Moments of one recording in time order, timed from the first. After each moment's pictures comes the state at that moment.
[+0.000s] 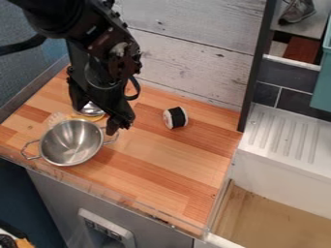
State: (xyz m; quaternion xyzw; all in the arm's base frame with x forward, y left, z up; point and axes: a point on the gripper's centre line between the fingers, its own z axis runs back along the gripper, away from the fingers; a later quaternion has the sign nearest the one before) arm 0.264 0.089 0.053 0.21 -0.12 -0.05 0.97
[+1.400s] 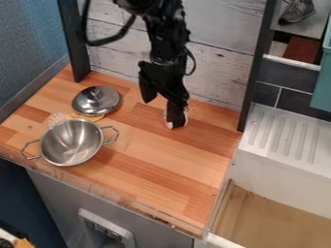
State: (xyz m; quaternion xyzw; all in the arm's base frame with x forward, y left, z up) arm 0.366 0.046 -0.003 0.06 -0.07 -0.16 0.98
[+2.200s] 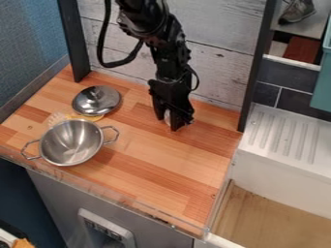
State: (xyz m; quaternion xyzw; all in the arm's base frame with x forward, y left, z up) arm 0.379 0.039 -0.037 0.03 -0.09 -0.17 0.98
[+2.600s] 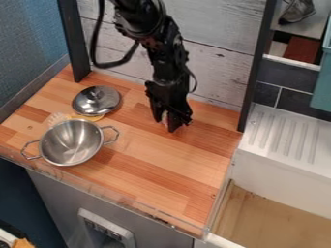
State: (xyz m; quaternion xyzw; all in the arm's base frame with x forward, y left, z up) arm 0.371 0.039 -0.017 0.04 -0.11 -0.16 0.98
